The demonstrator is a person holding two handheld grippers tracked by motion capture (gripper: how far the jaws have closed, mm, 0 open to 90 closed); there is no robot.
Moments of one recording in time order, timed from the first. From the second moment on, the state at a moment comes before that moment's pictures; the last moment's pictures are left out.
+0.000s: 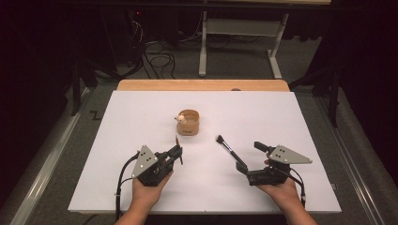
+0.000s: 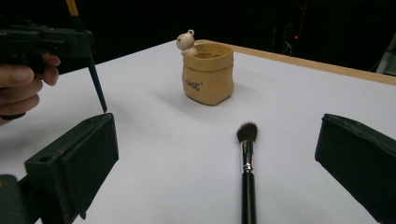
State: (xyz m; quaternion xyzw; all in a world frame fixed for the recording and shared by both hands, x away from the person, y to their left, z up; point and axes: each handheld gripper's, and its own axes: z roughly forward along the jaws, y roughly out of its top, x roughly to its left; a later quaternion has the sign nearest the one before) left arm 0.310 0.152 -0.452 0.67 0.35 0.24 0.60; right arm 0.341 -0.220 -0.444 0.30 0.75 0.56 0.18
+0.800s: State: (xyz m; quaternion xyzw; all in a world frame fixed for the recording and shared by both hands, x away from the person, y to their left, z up) left arm 0.359 0.161 -0.433 0.66 0.39 0.26 0.59; right arm 0.339 -0.229 -0.453 0.31 0.75 0.56 0.17
